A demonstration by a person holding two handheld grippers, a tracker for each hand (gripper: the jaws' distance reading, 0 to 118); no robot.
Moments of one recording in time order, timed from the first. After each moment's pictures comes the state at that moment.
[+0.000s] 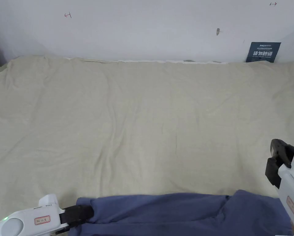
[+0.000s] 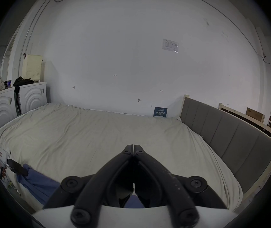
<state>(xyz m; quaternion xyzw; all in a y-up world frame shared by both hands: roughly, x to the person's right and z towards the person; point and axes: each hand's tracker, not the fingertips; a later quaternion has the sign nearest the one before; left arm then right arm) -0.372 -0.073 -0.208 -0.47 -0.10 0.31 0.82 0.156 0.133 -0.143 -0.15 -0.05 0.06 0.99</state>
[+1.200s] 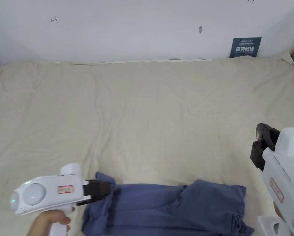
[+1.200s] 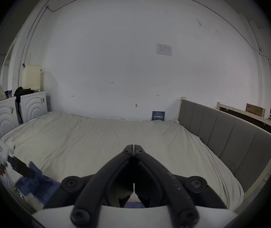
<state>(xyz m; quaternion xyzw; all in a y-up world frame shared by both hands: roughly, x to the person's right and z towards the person) -0.226 0.035 -0.213 -0.46 -0.16 0.23 0.84 0.191 0.143 -0.117 -0.12 -0.05 0.03 0.99</state>
